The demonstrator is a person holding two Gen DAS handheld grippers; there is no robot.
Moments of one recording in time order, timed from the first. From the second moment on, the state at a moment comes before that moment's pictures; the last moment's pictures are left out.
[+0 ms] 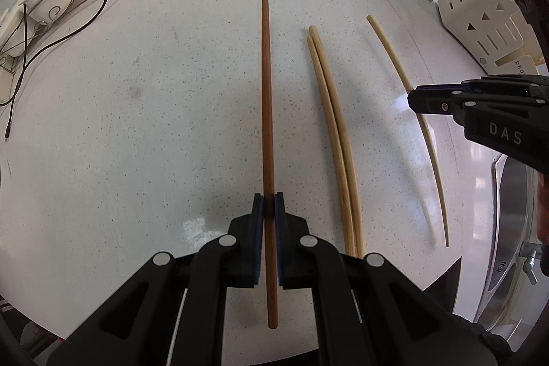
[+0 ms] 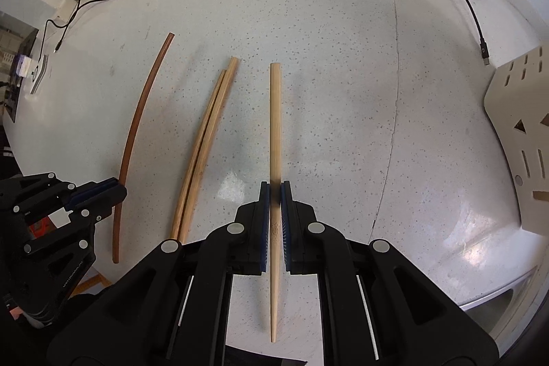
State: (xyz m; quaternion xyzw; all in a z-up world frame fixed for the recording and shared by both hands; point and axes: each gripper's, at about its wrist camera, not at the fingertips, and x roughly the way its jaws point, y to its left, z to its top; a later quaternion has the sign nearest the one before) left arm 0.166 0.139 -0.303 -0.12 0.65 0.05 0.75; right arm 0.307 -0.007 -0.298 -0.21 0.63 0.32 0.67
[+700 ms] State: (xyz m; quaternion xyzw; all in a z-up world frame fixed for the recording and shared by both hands) left arm 0.195 0.114 -0.233 -0.14 0.51 0.00 0.85; right arm 0.319 -0.071 -0.199 -0.09 0.53 0.29 0.79
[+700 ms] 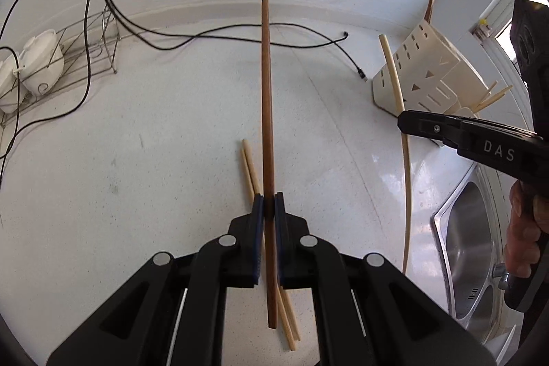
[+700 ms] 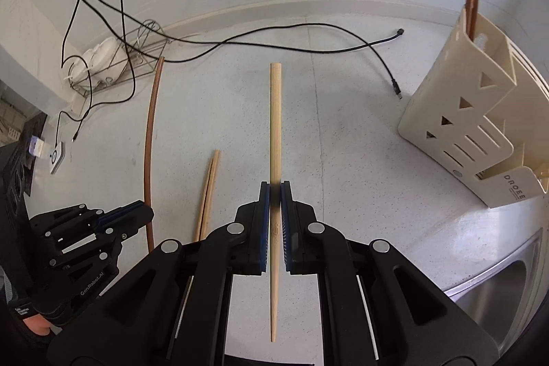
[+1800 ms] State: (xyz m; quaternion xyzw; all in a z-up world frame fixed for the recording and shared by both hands) left arm 0.284 0.014 -0.079 -0.08 0.25 -0.15 0.95; right arm 0.360 -0.234 -0.006 0.03 0.24 0.17 0.96
